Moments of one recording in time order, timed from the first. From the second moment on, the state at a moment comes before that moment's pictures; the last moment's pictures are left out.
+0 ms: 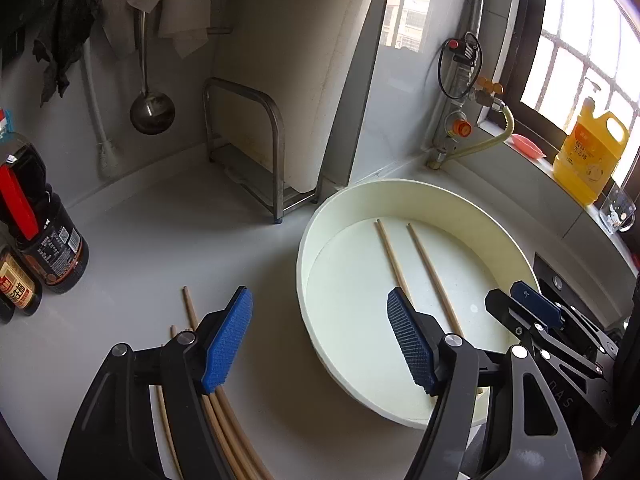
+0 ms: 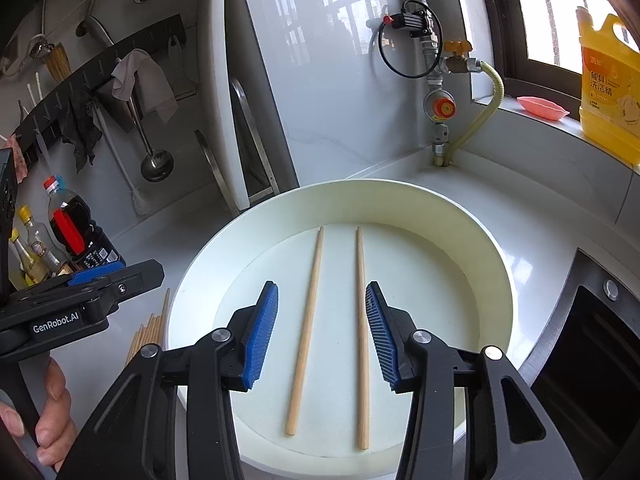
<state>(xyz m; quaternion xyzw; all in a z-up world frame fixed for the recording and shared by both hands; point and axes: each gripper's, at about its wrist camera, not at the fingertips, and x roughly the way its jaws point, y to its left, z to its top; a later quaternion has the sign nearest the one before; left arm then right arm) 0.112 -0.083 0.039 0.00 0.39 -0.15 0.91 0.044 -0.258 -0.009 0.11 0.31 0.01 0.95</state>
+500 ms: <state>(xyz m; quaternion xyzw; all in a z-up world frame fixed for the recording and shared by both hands) 0.056 0.014 0.034 -0.02 0.40 -0.08 0.91 0.027 -0.190 -0.003 0.07 0.31 0.08 0.95</state>
